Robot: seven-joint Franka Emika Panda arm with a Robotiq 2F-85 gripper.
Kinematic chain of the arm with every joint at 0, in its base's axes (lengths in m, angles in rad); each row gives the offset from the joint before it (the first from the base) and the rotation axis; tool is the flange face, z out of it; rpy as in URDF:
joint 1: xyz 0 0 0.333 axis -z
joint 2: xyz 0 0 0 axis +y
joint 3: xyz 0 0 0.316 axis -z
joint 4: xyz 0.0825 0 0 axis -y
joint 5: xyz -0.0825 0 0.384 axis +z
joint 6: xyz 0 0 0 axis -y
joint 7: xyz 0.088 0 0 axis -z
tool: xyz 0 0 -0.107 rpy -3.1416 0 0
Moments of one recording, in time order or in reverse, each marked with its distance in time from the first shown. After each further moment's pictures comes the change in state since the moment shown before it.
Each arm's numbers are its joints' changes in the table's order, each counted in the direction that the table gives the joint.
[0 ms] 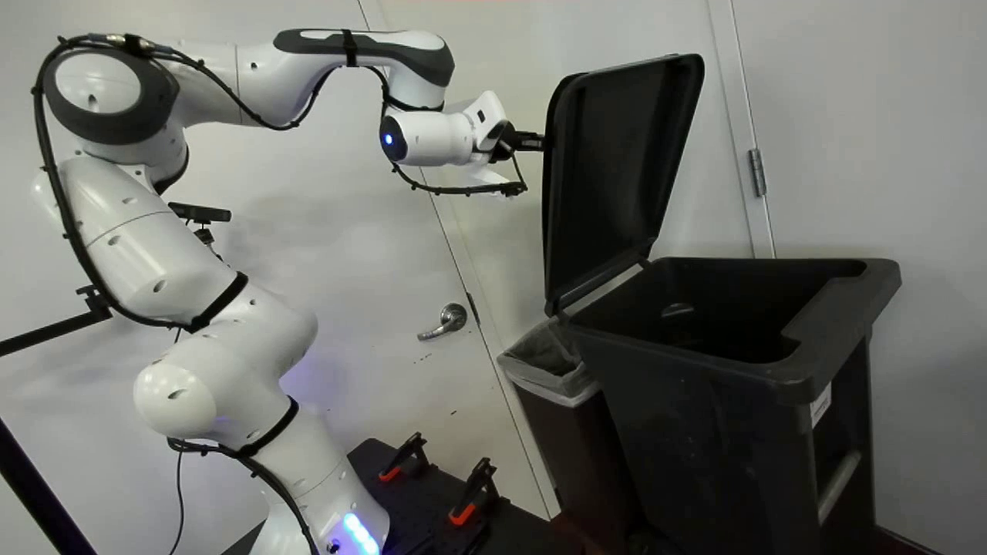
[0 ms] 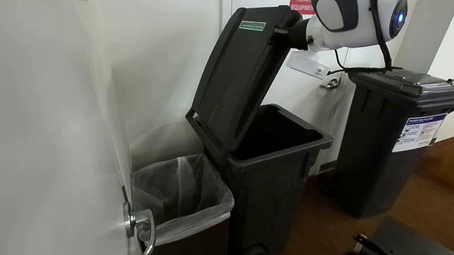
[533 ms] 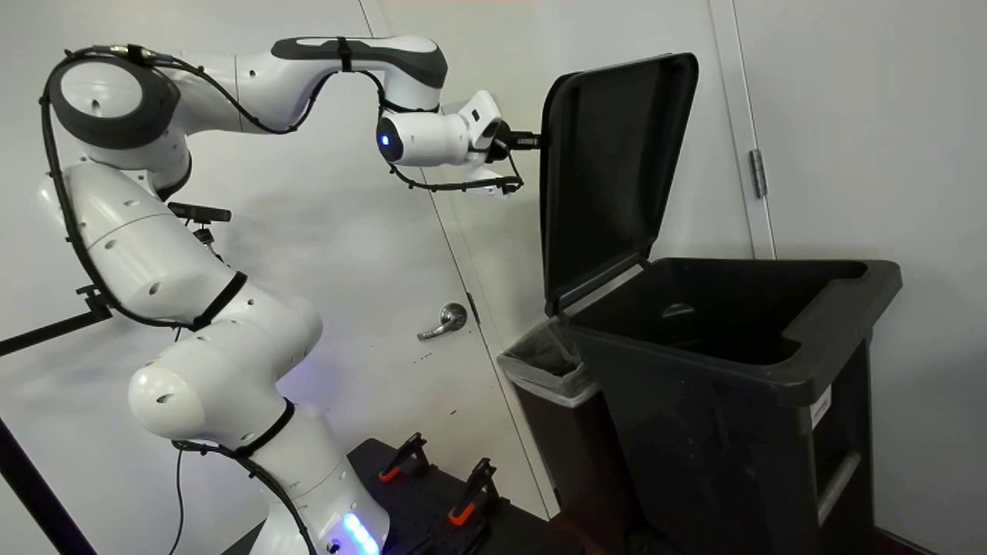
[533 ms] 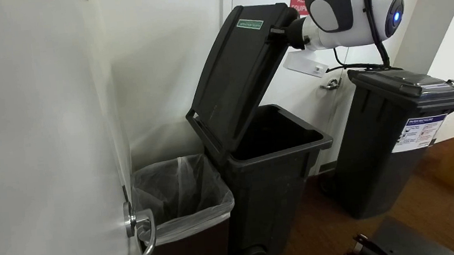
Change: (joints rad) arm 0.103 -0.043 -0.111 0.004 0.000 0.000 0.002
